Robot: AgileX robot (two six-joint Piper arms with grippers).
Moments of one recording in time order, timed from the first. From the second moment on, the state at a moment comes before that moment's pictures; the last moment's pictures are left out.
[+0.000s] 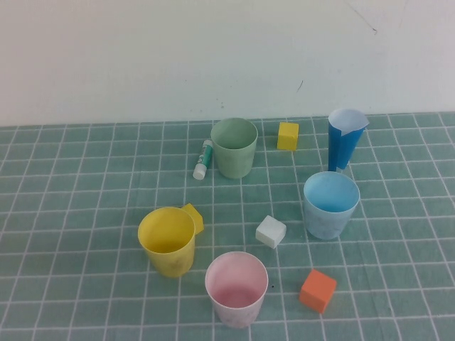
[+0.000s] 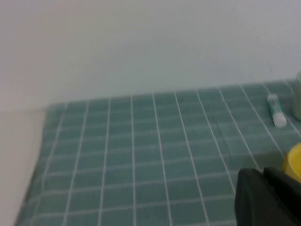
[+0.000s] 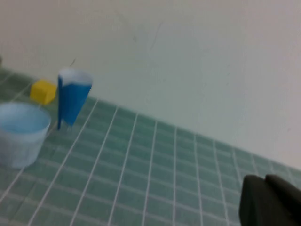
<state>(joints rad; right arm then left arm) -0.01 0.16 -0.47 0.06 0.59 -0.41 -0.09 0.32 -0.47 0.05 0.49 -0.06</state>
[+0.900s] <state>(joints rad) -0.01 0.33 -0.47 0.28 0.83 -0.83 -0.09 1.42 -0.93 -0.69 0.63 0.75</state>
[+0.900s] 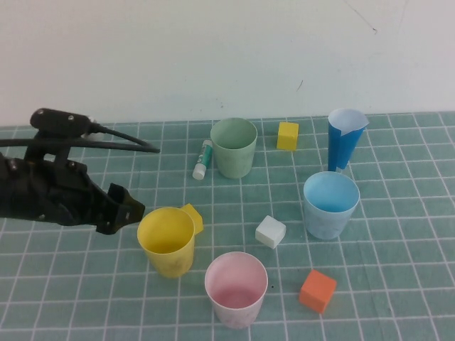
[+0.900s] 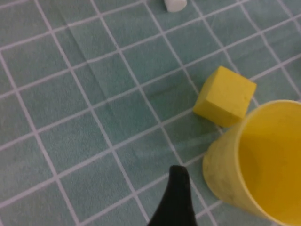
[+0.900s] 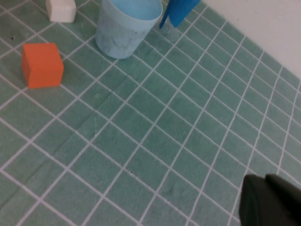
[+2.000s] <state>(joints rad) -0.01 0.33 -0.47 0.28 0.84 -0.83 -0.30 1.49 -1.13 -0.69 0.73 0.71</state>
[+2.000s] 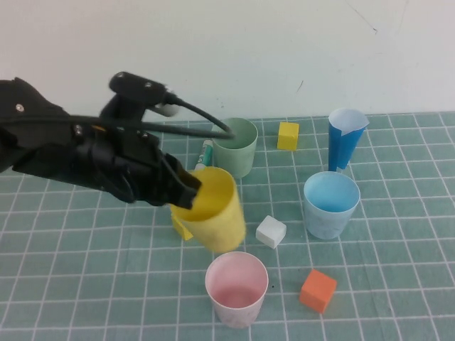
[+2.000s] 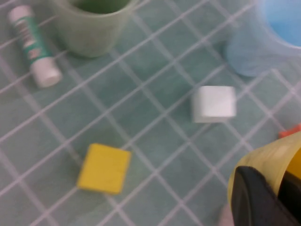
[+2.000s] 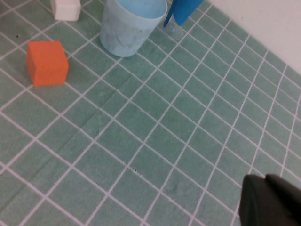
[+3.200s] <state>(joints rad) -0.01 0.71 -0.58 0.60 0.87 -0.97 -0.48 1.36 -1.13 -0.21 0.50 0.34</state>
